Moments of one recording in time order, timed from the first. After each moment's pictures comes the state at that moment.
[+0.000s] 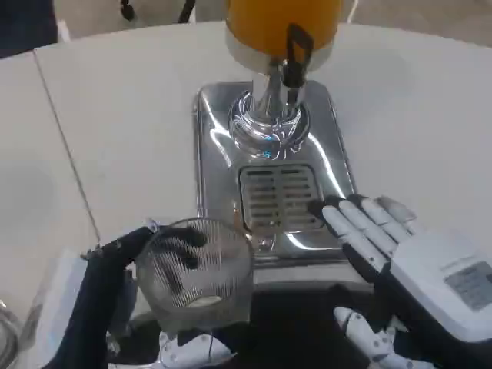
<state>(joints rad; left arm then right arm) 0.32 0.25 0.01 -0.49 0.41 -0.34 0.12 0.18 -0.47 -0.02 -0.64 -0.82 -0.22 0.22</state>
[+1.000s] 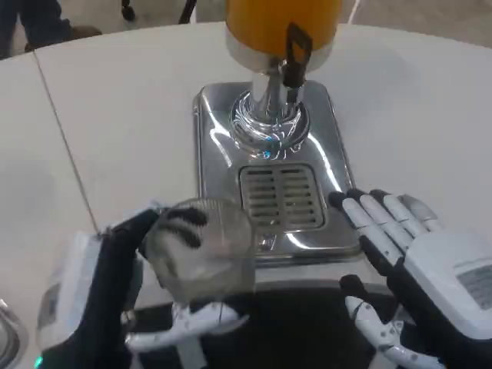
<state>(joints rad) 0.15 0.15 0.00 -0.35 0.53 -0.30 0.16 0.20 -0.39 -0.01 -0.68 -0.90 -0.15 0.22</state>
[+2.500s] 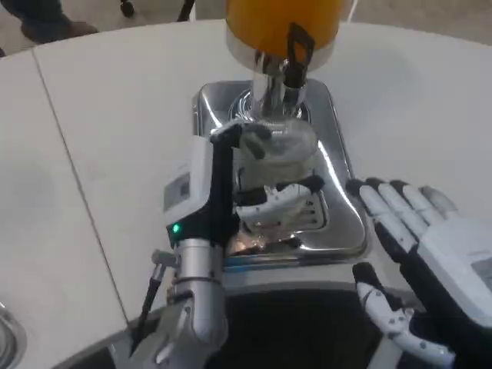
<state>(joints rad) -0.76 0.07 -0.22 0.85 0.62 -0.31 0.71 0.19 -0.35 -0.03 -0.78 -0.95 -0.05 0.32</state>
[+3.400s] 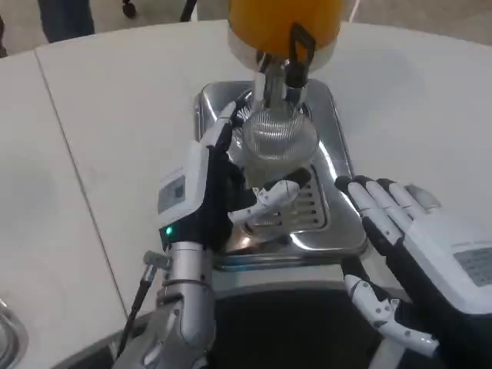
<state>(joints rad) -0.75 0.13 -0.26 0.85 0.59 -0.31 0.68 0.13 -0.34 0.02 -0.71 -0.94 -0.03 0.32</state>
